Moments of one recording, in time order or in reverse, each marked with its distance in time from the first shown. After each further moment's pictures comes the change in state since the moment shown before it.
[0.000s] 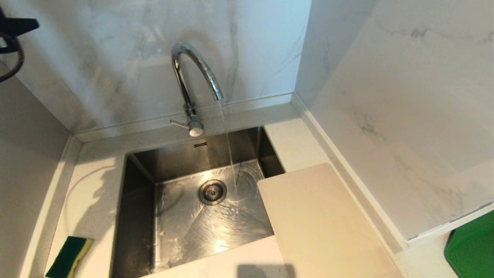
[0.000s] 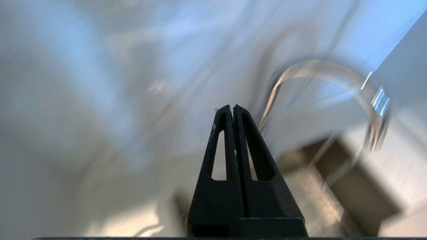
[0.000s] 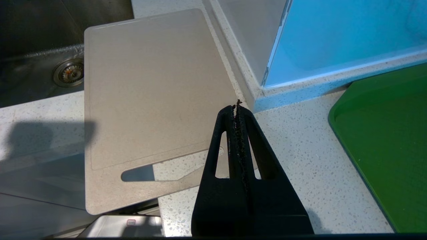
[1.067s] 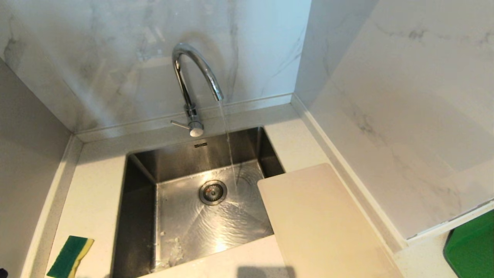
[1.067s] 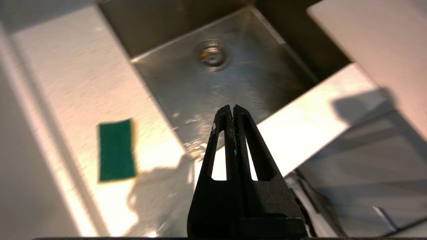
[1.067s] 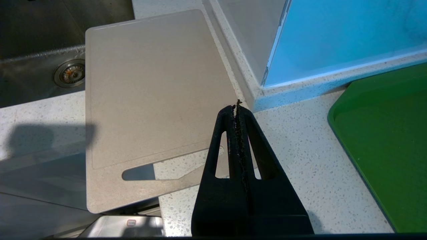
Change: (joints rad) left arm 0.025 -0.906 1.061 0.161 -0.226 0.011; right arm 0.000 0.000 0.000 0.000 0.000 0.000
